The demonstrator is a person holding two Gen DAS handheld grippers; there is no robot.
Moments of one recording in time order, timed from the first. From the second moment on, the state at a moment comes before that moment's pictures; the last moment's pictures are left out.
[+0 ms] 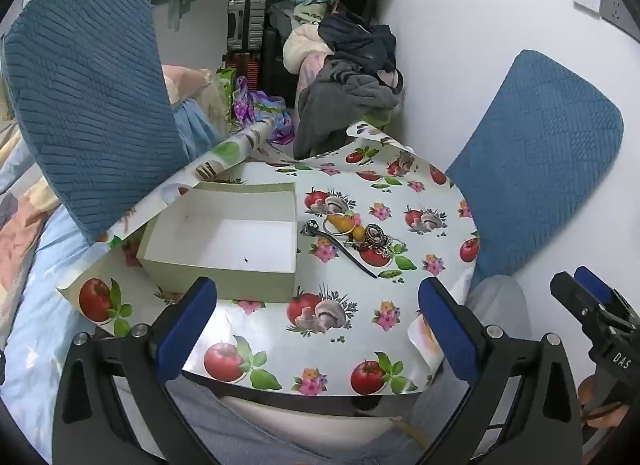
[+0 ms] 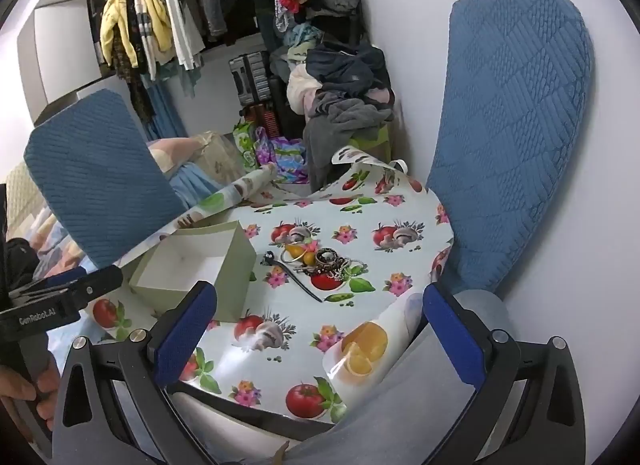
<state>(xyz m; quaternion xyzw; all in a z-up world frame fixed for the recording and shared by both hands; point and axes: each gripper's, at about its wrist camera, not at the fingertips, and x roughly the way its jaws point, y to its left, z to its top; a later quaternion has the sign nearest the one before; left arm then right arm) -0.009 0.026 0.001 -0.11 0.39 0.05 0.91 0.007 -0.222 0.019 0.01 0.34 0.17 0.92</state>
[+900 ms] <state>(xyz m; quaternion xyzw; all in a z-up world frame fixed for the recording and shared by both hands) -0.013 0.013 -0.004 -0.11 0.38 0.04 0.92 0.002 -0.223 0.011 0.00 0.34 0.16 0.93</state>
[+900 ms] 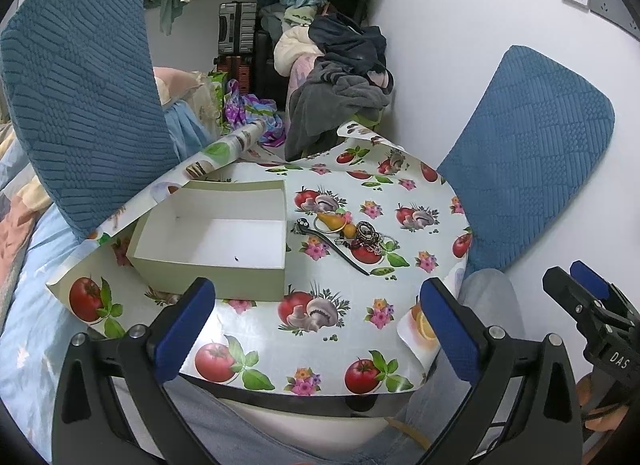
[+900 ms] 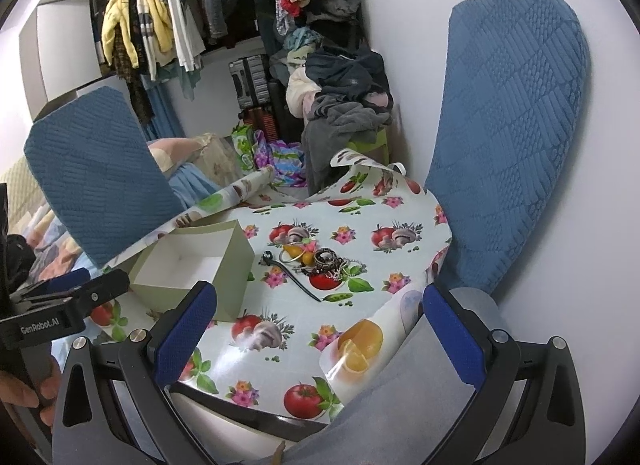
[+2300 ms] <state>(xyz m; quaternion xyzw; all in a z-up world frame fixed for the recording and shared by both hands) 0.001 -0.003 -0.030 -0.10 0.40 0.04 0.91 0.023 -0.225 -0.014 0.00 0.34 0.18 0.92</state>
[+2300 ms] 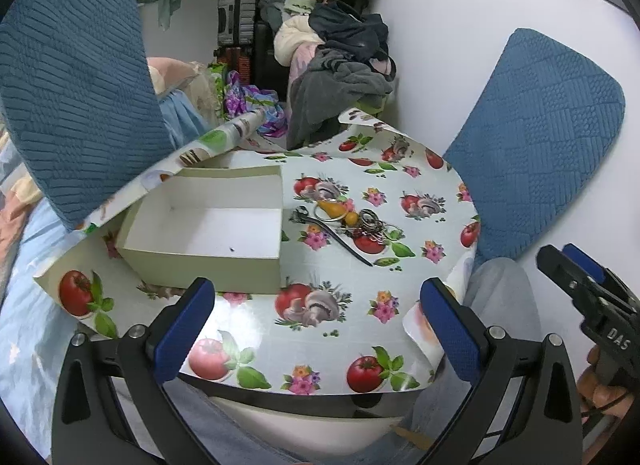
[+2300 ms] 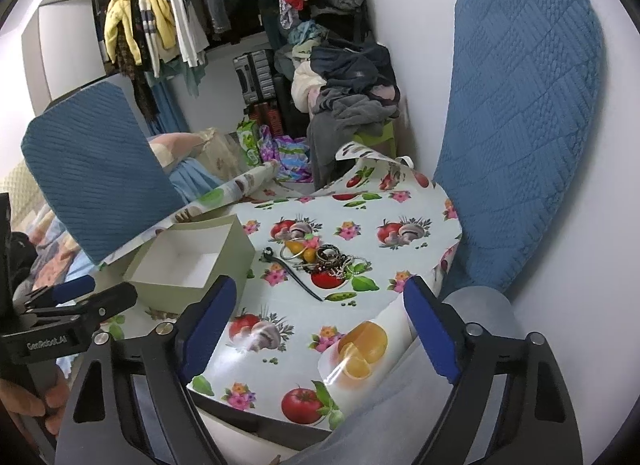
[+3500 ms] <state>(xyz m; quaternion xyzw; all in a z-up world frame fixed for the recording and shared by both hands) 0.171 -0.036 -0.178 -0.16 0.49 0.00 0.86 0.213 -0.214 -0.157 0.03 0.44 0.23 0.87</state>
